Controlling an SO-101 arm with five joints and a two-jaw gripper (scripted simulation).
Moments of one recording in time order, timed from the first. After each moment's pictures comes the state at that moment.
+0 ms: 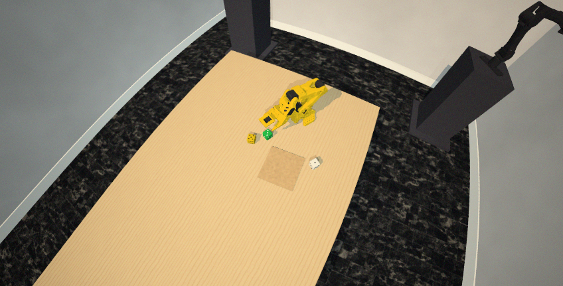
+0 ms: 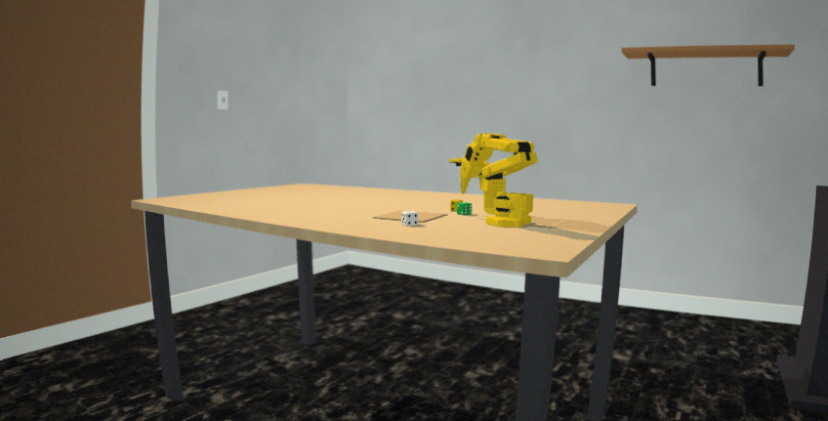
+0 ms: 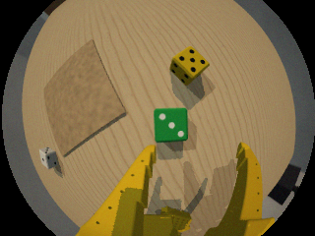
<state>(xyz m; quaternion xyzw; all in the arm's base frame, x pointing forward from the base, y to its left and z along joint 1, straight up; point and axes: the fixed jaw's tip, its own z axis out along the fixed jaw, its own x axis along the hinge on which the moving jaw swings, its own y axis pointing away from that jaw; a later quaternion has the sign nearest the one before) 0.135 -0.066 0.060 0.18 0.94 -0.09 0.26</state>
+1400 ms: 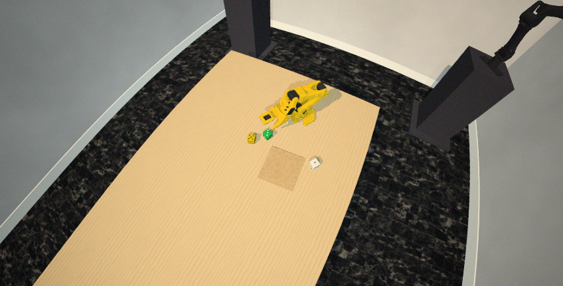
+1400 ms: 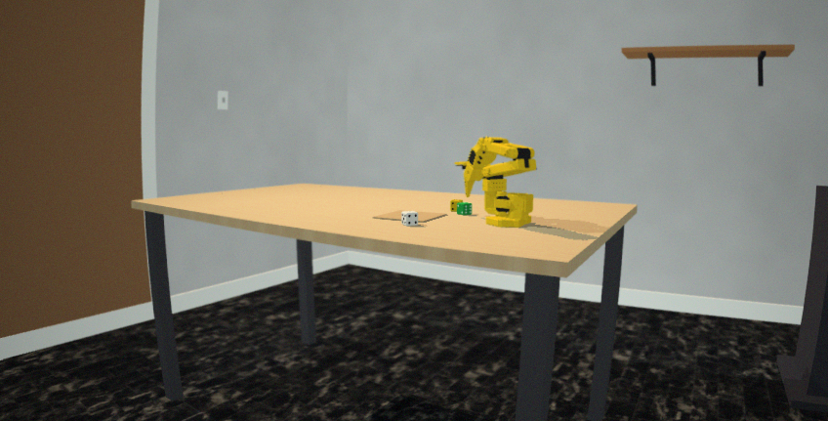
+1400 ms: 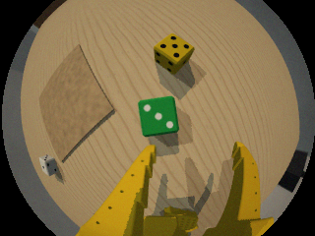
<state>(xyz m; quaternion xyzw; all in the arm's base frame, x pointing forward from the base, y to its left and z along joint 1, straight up) 0.124 -0.071 0.051 0.24 0.93 -0.09 0.26</state>
